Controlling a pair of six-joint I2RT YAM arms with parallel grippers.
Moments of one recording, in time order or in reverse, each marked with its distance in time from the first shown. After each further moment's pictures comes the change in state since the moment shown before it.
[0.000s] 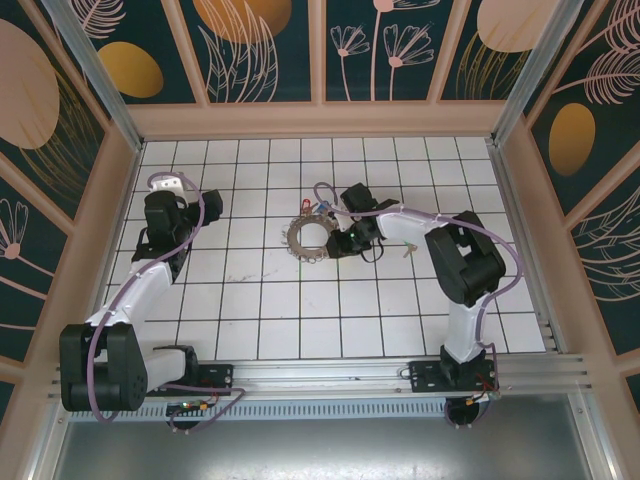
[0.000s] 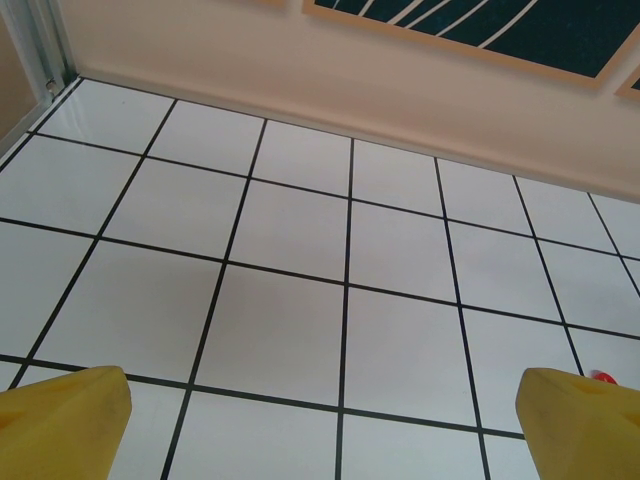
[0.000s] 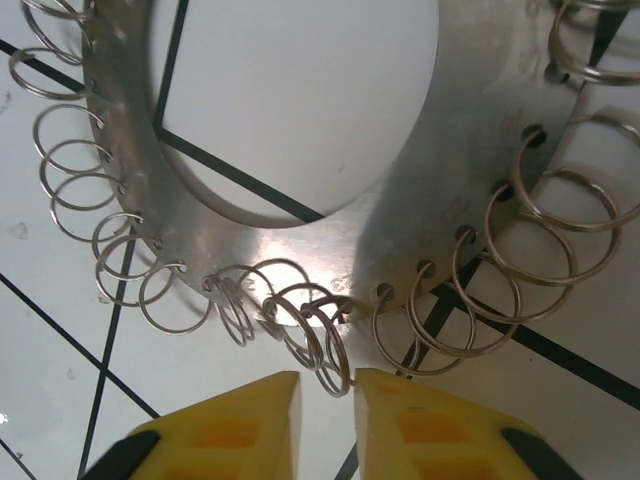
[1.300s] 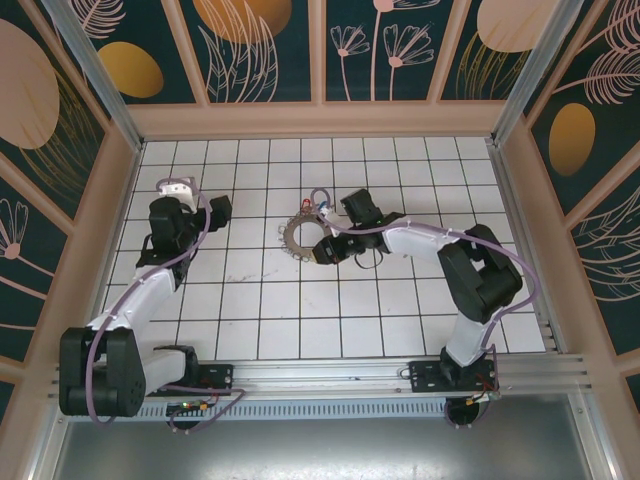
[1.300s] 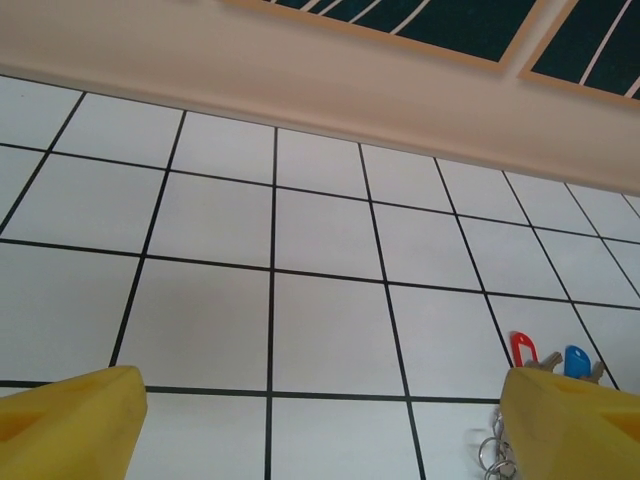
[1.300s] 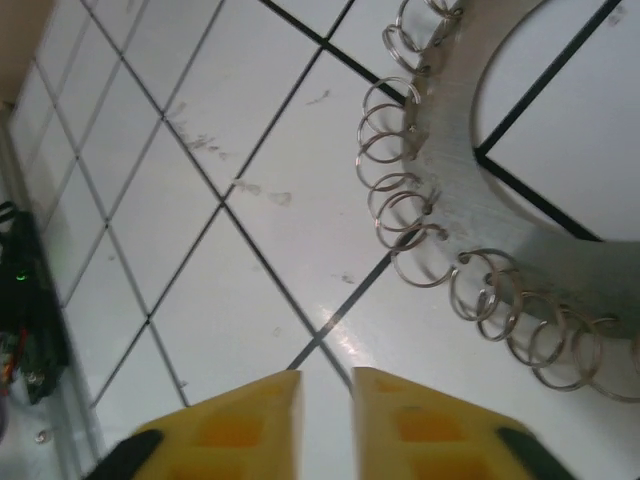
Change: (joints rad) left arm -0.034 -0.034 -0.068 0.071 0.104 -0.006; right arm 0.060 -0.140 -0.148 0.248 -0.211 -0.080
